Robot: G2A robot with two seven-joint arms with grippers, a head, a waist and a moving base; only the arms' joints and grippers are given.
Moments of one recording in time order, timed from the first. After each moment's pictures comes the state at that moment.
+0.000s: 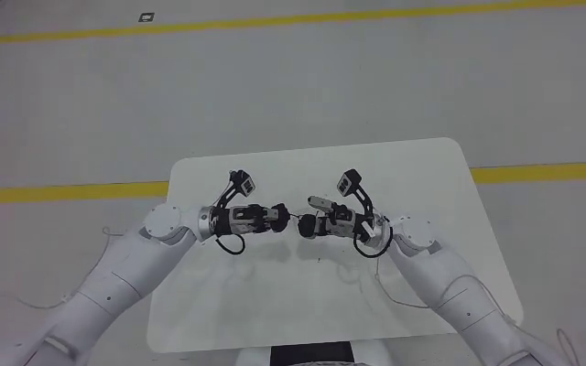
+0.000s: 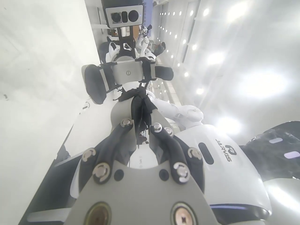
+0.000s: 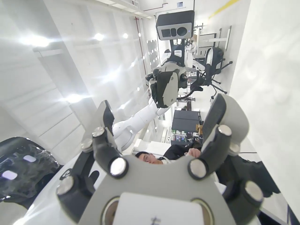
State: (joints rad) left arm 0.99 -0.86 -0.70 -1.38 -0.91 -0.34 -1.06; right arm -1.25 -1.18 1.00 -1.39 0.65 -0.21 0.96
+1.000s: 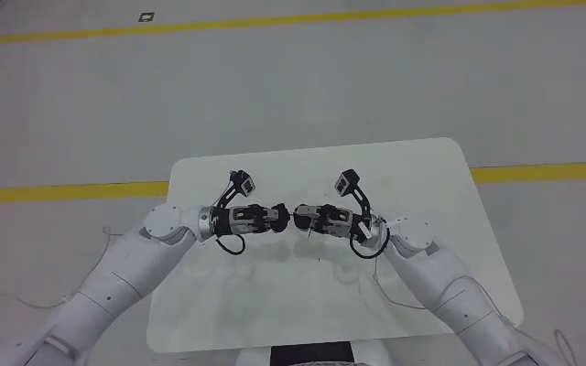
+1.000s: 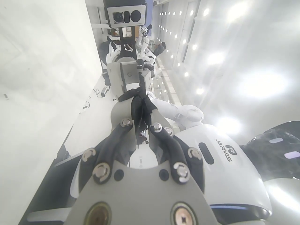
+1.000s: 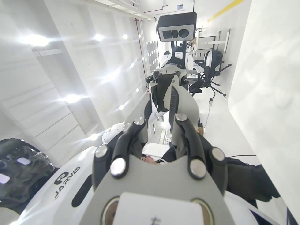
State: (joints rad) left arm 0.99 -0.86 -0.70 -1.38 -0.91 -0.34 -1.06; right arm -1.26 -1.19 1.00 -1.40 0.63 -0.22 0.94
